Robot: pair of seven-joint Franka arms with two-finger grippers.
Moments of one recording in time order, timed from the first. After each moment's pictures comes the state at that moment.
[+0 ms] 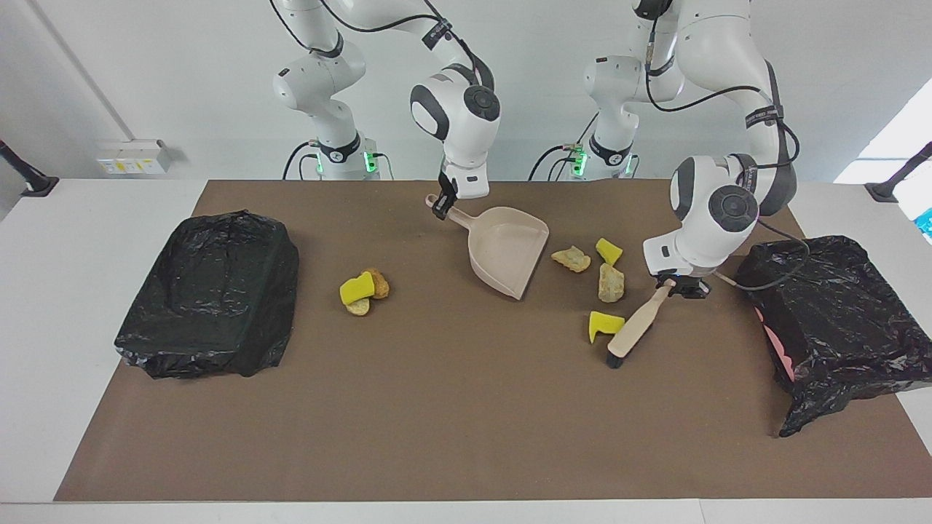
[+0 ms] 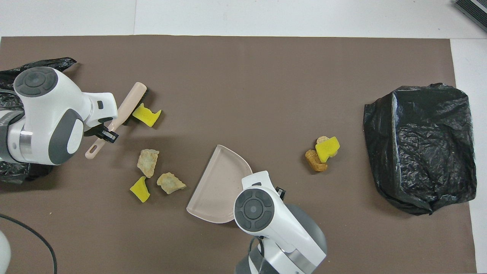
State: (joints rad) left arm -0.16 0.21 0.03 -1.95 0.11 1.93 0.74; right arm 0.79 0.04 -0.02 -2.16 -0.07 1.96 -0.27
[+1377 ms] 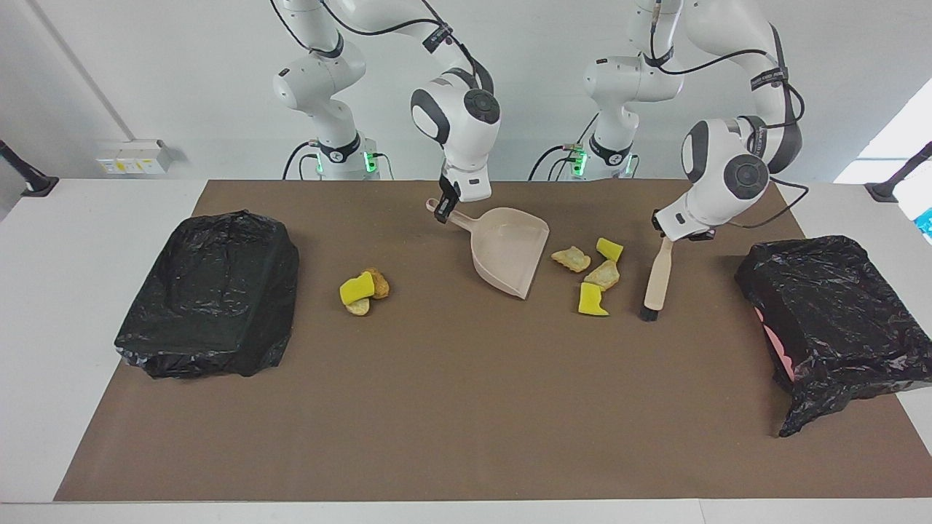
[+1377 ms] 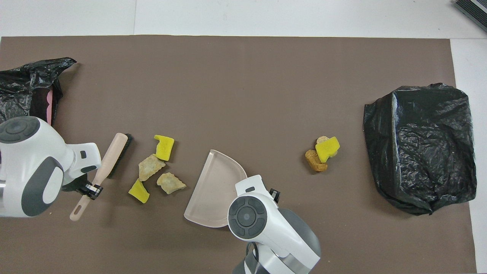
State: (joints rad) left arm -0.12 -0.06 0.03 -2.32 0.11 1.88 0.24; right arm 0.79 0.05 -0.03 -2.17 -0.08 1.99 -0.33
